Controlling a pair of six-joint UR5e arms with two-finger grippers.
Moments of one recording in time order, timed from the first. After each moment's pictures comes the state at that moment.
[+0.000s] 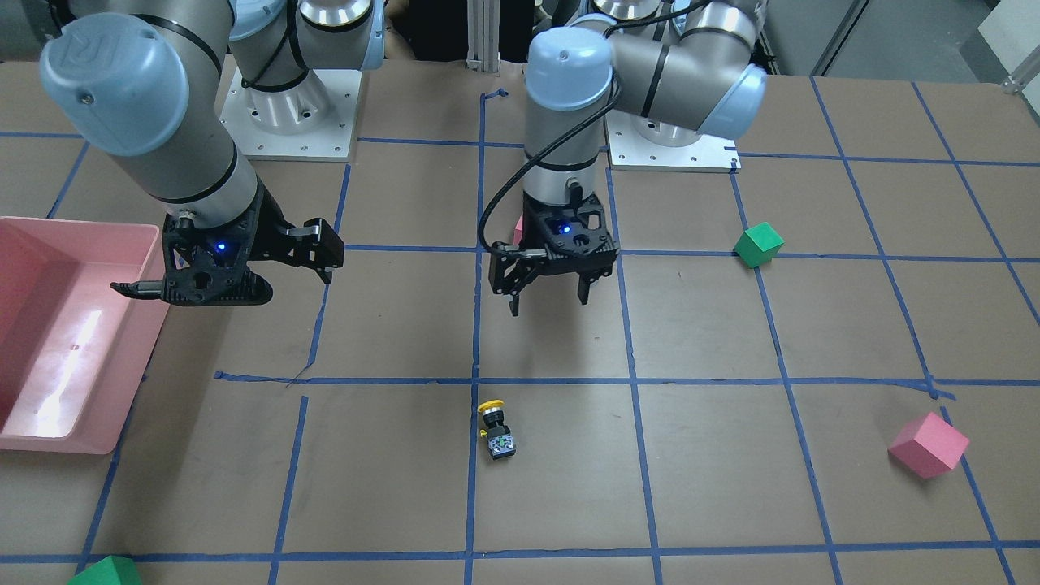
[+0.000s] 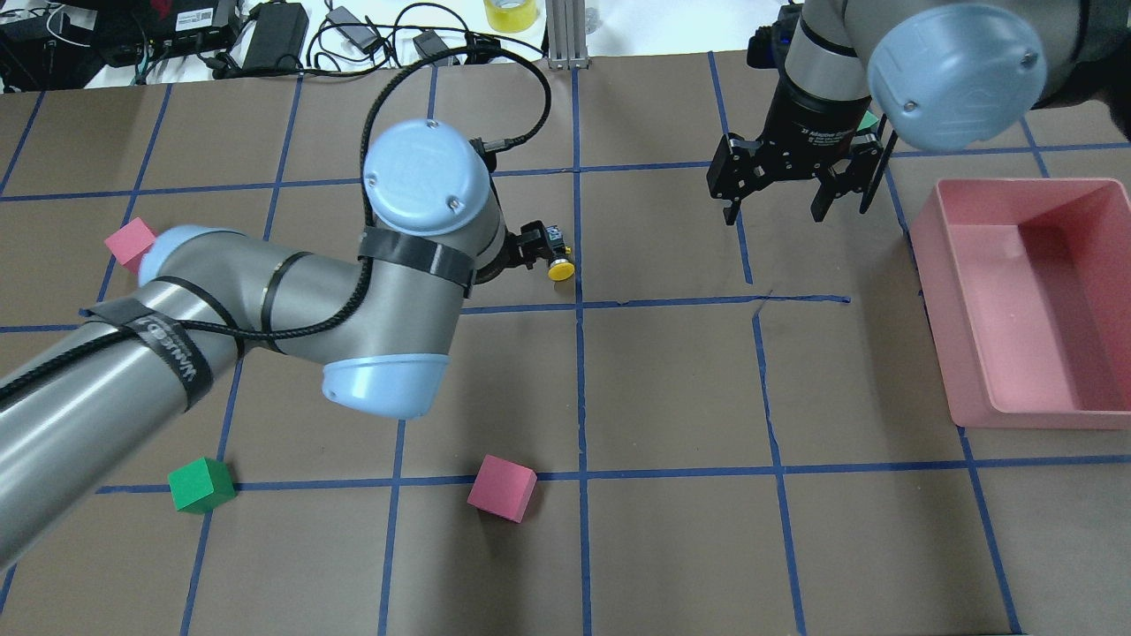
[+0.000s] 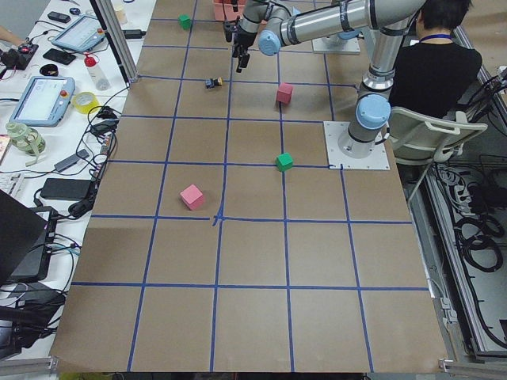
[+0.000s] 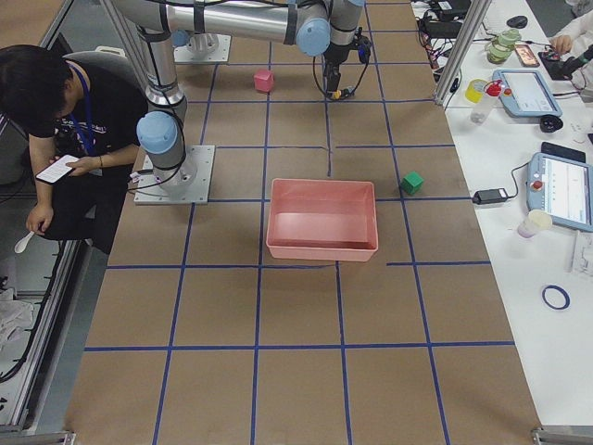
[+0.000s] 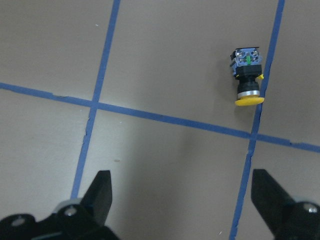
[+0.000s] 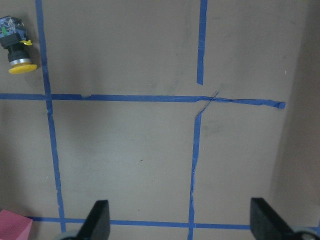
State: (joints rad) left arm -1.92 -1.77 -1.94 -0.69 1.71 -0.57; right arm 1.61 -1.40 1.56 -1.62 -1.52 0.01
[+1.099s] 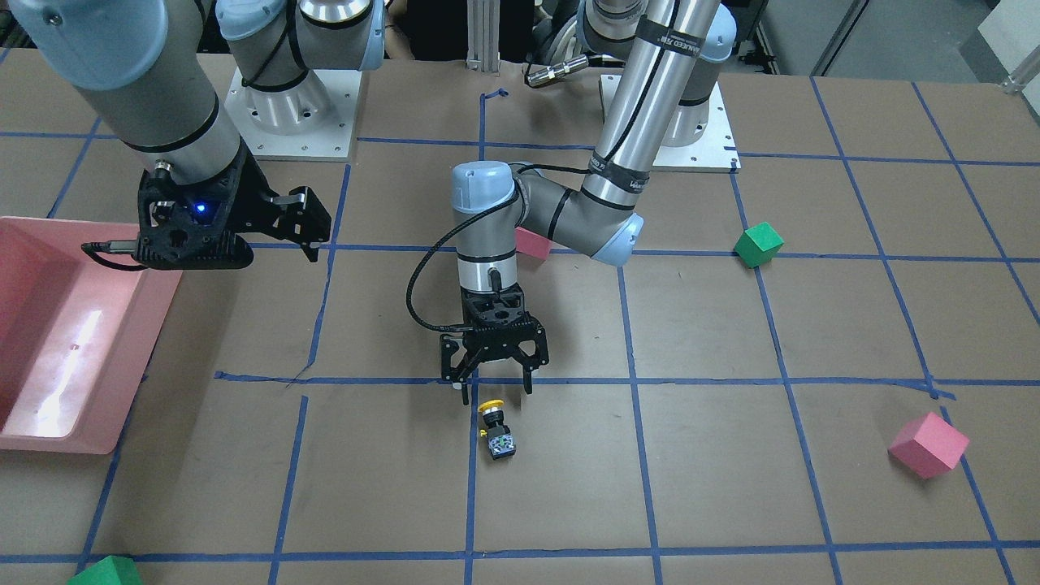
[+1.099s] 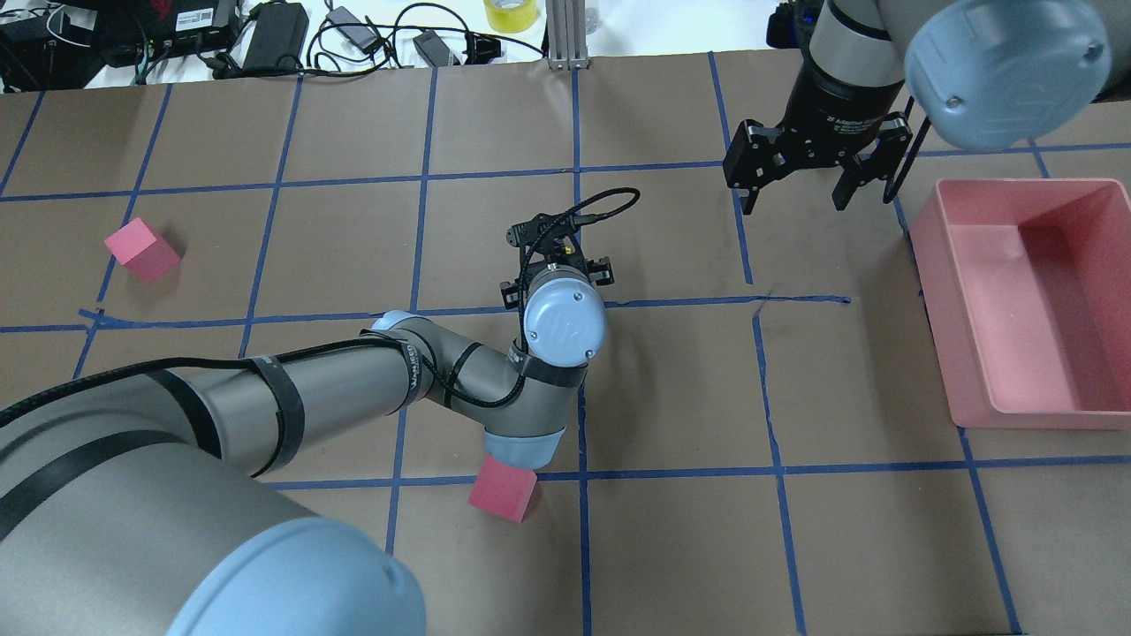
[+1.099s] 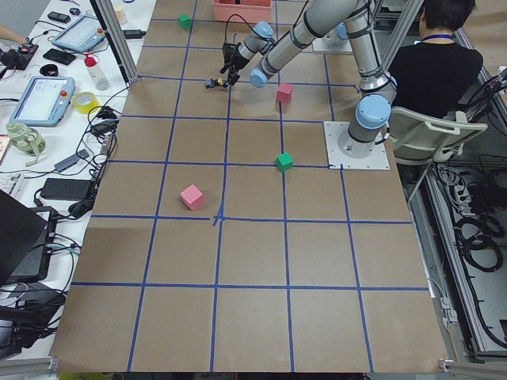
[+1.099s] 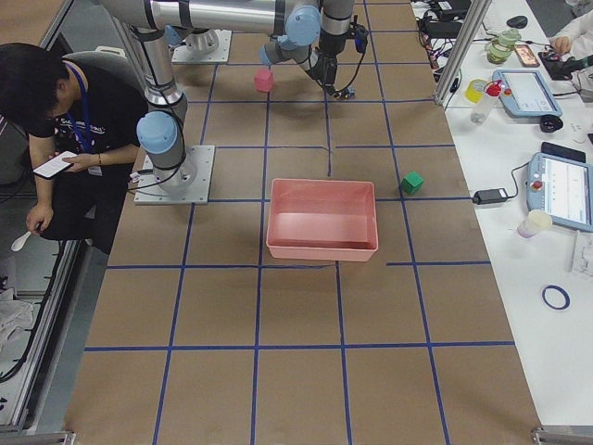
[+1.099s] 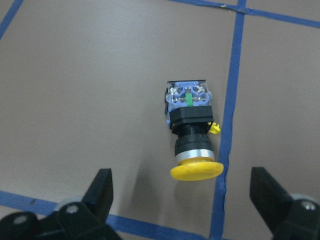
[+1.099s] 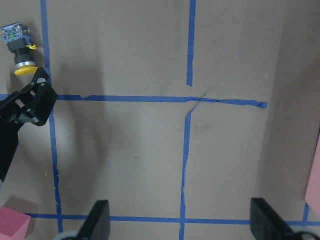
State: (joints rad) left arm -2.05 -2.20 -1.94 0.01 1.93 -0.58; right arm 1.59 -1.46 1.55 -1.61 -1.55 0.00
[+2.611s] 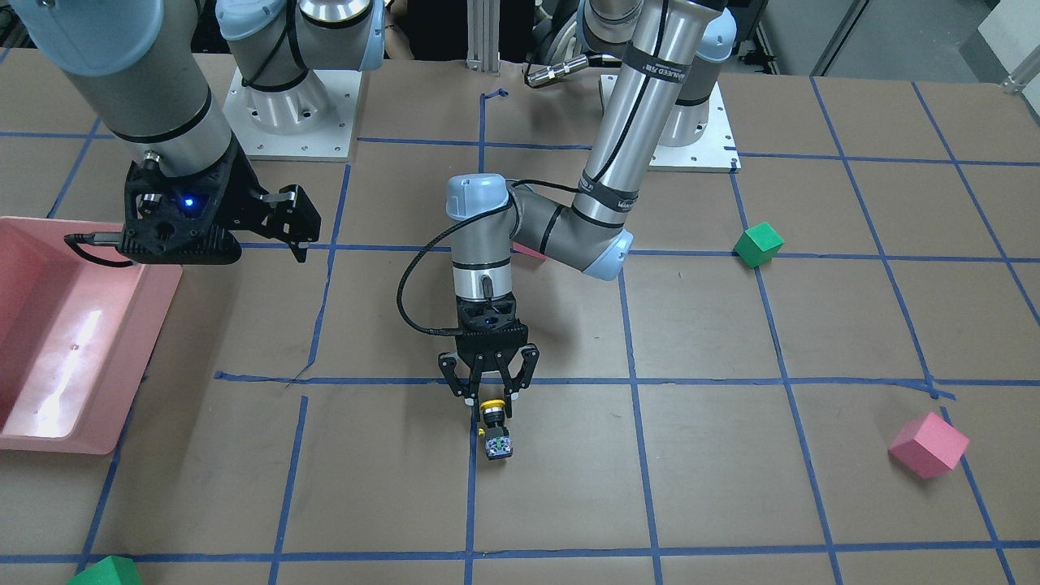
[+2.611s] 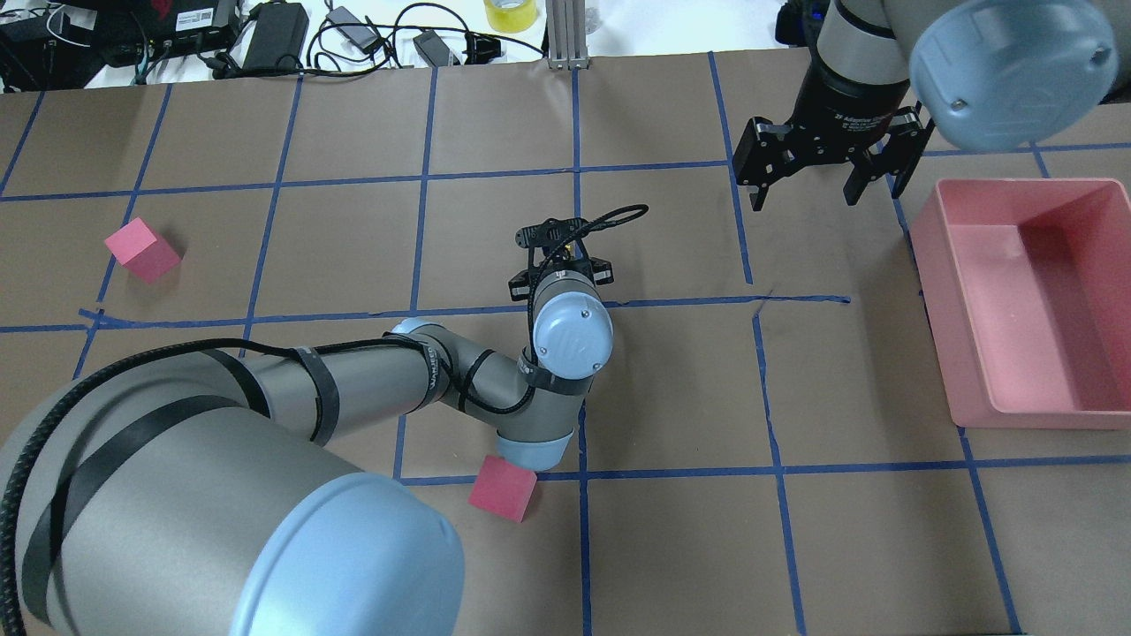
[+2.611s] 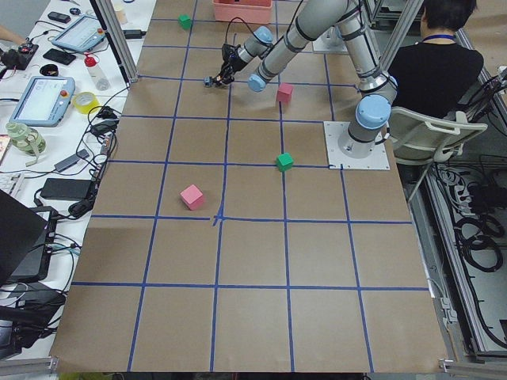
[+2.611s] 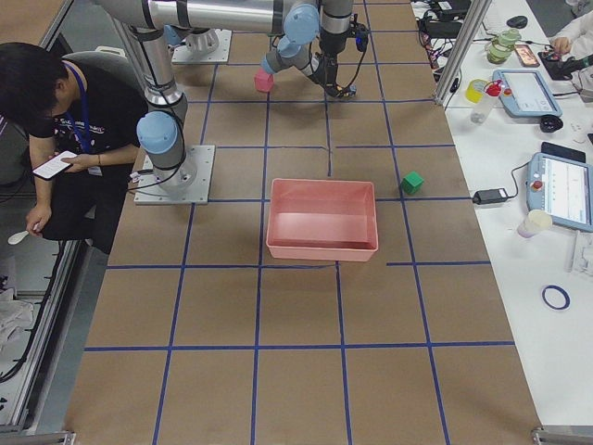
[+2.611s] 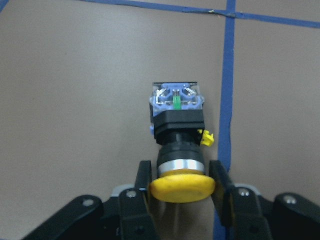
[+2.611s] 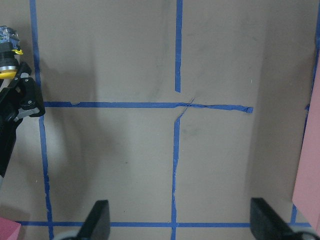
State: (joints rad) left arm -2.05 -2.25 -1.91 0.12 1.96 -0.46; right arm 1.59 -1.47 1.55 -1.62 -1.57 0.00
